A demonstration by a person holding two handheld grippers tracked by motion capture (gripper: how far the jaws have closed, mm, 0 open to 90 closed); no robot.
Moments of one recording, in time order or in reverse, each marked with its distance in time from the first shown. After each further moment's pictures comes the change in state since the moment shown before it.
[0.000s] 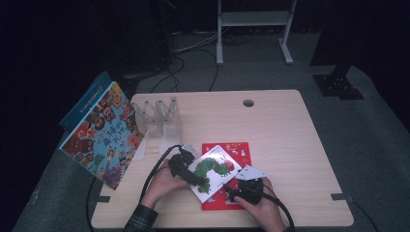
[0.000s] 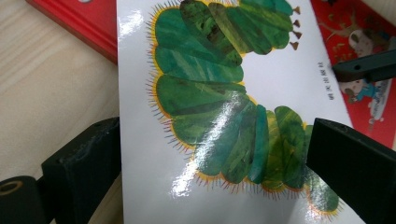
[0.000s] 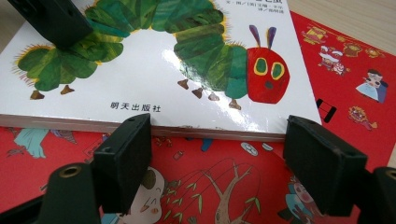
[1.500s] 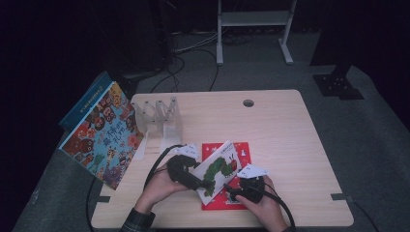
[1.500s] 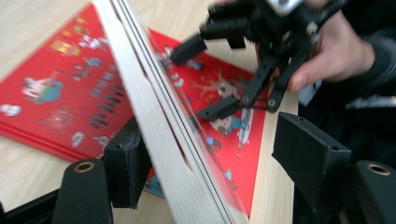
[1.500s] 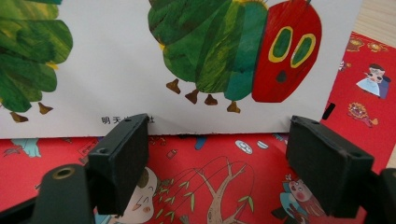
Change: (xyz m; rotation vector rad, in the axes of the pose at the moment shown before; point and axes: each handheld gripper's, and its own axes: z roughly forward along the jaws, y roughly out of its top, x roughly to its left) left arm -0.052 0.016 -0.041 -0.150 -0.170 0.195; right arm -0.007 -0.001 0.001 0.005 0.025 0.022
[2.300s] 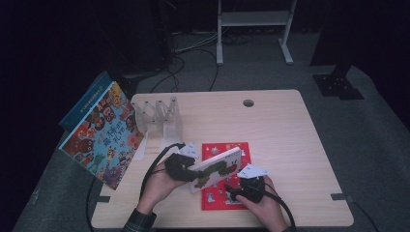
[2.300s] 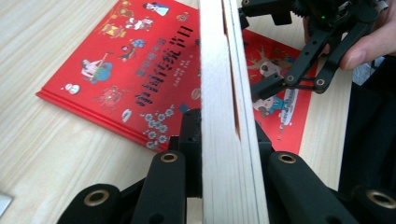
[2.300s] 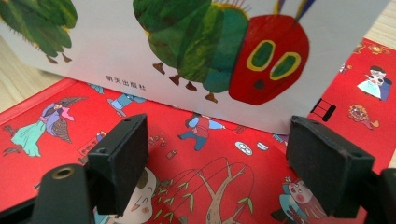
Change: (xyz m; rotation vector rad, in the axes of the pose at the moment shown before) left arm 0.002 0.000 -0.010 0.066 0.174 0.025; right arm -0.001 0.000 0.001 -0.008 0.008 -0.006
